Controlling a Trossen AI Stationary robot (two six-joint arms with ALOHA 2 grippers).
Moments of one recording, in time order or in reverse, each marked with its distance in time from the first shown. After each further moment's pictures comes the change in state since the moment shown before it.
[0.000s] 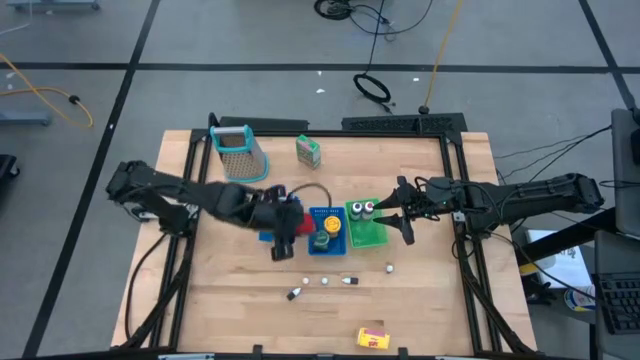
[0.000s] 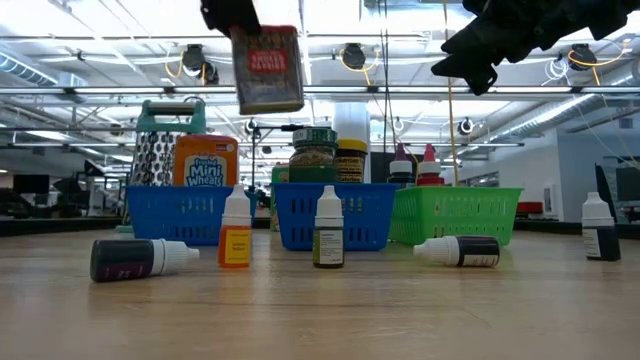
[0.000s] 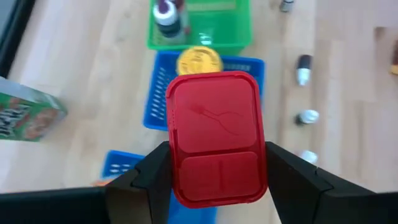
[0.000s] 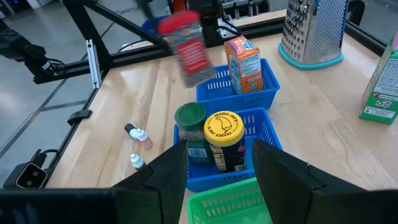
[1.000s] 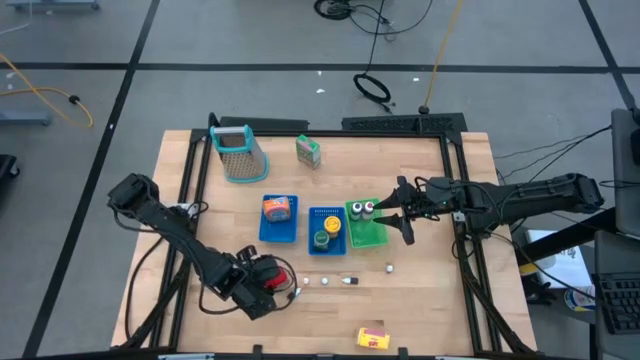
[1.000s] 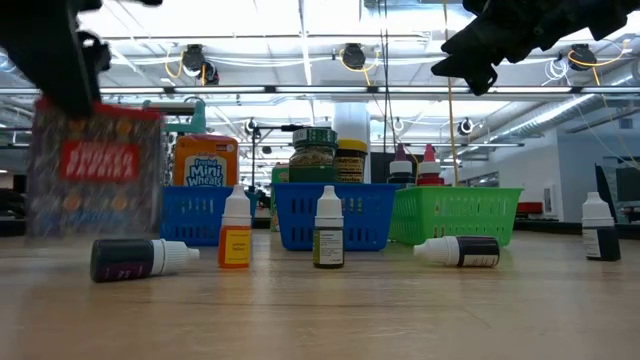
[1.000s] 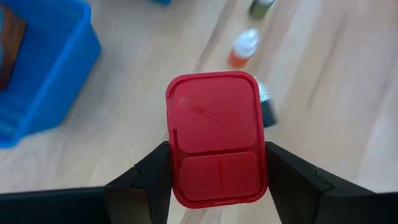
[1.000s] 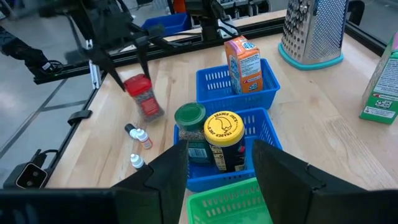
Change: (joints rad) left arm -0.442 0.090 -0.318 0.170 -0.105 -0.758; right arm 0.000 0.000 0.000 0.000 0.000 0.000
